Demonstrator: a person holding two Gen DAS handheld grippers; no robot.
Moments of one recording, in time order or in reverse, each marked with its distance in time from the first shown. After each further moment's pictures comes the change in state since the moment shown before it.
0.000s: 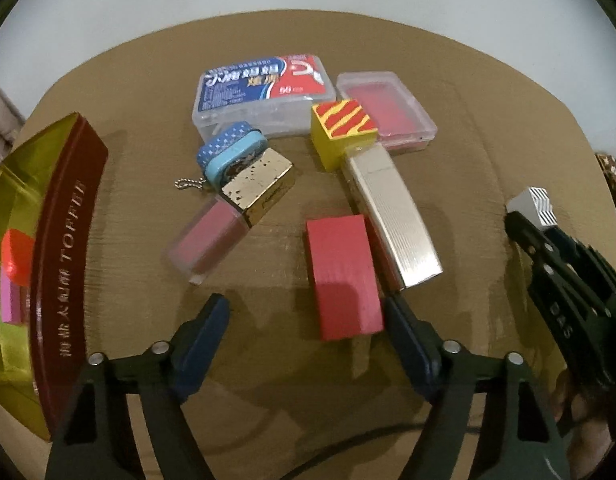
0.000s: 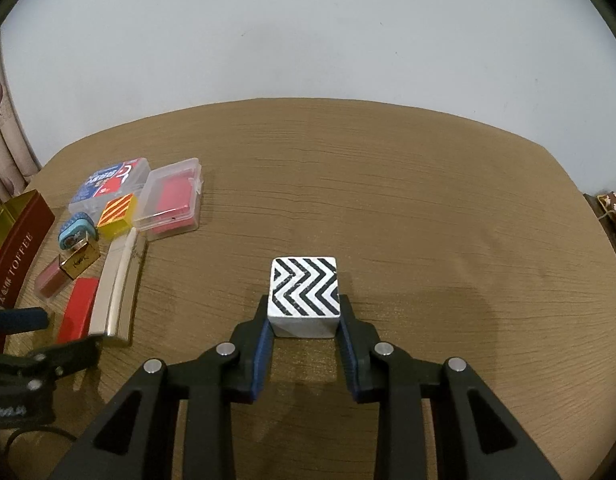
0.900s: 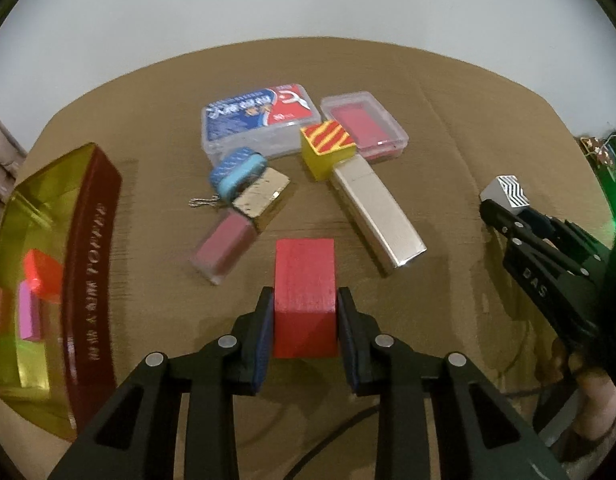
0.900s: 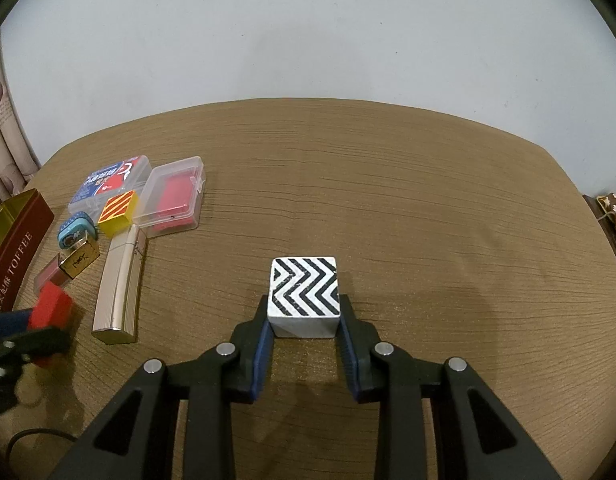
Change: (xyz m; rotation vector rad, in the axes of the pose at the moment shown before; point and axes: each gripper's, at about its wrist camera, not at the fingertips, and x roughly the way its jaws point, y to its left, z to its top) left arm -0.042 0.011 -0.022 0.092 -0.095 -0.010; right arm -0.001 0.005 0.001 -0.006 0.001 -0.007
